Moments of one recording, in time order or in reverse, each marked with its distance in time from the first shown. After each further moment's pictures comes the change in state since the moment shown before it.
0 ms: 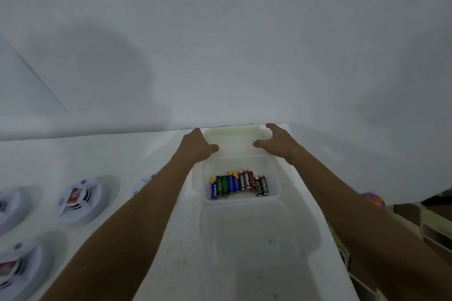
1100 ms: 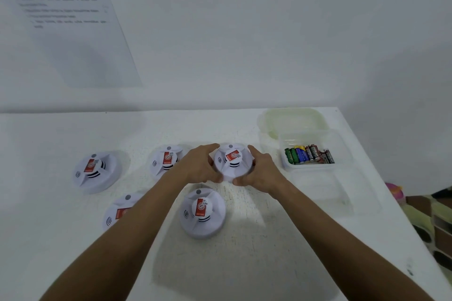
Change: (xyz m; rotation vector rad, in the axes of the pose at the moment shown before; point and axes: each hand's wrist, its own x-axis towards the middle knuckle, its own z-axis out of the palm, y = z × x) left_hand -0.097 -0.186 -0.085 -0.049 -0.255 0.293; right_hand -0.132 -0.090 0.216 -0.104 -0.114 -0.210
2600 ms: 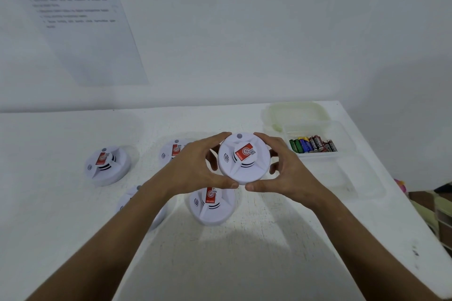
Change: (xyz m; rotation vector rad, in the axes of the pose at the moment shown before) left_hand -0.075 0.012 -0.013 -0.061 0.147 0.386; right_hand -0.076 -0.007 -0.021 0.312 0.080 -0.353
